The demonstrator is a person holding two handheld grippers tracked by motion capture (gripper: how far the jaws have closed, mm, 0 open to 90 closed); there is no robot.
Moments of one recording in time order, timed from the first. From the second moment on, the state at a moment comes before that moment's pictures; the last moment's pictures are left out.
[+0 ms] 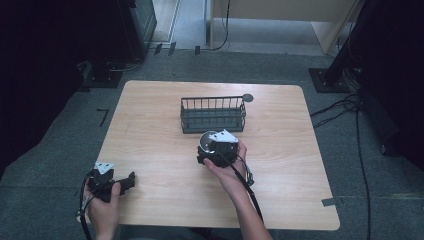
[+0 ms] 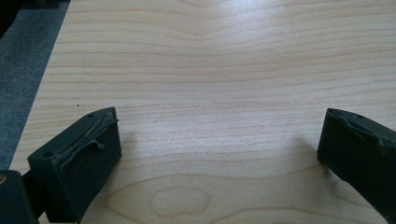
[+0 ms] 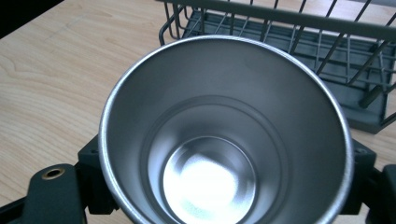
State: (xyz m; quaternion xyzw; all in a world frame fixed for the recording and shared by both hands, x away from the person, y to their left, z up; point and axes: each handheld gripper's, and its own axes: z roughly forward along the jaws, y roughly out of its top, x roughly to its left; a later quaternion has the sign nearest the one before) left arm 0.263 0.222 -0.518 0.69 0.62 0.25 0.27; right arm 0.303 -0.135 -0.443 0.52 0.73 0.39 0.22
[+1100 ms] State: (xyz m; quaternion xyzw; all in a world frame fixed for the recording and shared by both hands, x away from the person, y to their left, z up) left arm 0.263 0.222 -0.518 0.69 0.62 0.25 0.27; right arm 0.350 -0.165 -0.404 0.53 0.71 0.38 0.25
